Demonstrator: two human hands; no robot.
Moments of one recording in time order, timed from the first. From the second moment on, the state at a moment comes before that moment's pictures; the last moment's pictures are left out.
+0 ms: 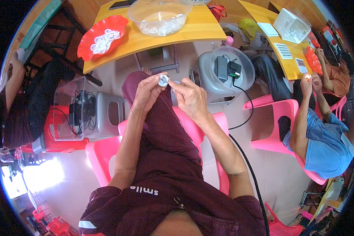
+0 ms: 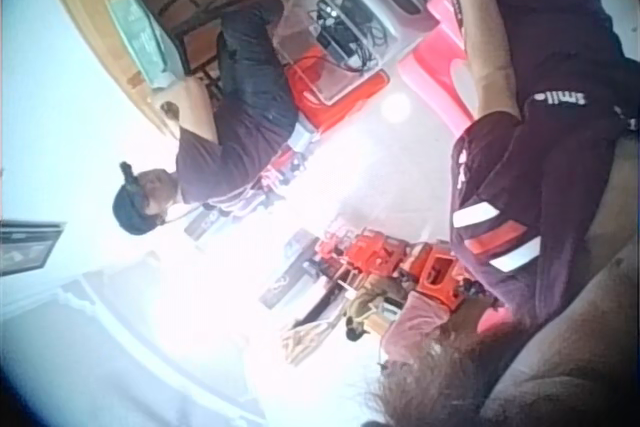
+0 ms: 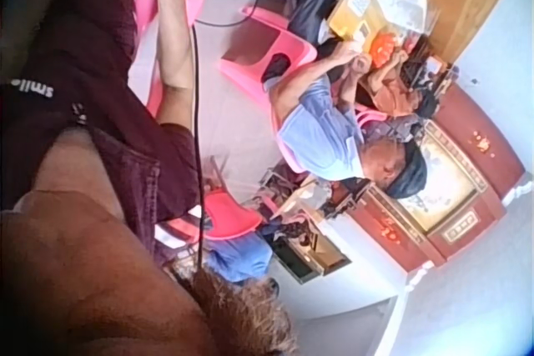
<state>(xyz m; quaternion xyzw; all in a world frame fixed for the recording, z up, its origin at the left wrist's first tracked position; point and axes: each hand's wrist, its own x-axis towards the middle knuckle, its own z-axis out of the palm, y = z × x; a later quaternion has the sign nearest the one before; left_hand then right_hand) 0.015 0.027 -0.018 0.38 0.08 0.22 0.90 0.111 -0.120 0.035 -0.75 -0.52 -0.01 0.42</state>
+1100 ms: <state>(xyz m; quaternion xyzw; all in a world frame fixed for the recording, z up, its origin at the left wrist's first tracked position) 0.020 0.020 -0.014 0.37 0.12 0.24 0.89 0.107 -0.117 0.029 -0.76 -0.44 0.07 0.47</state>
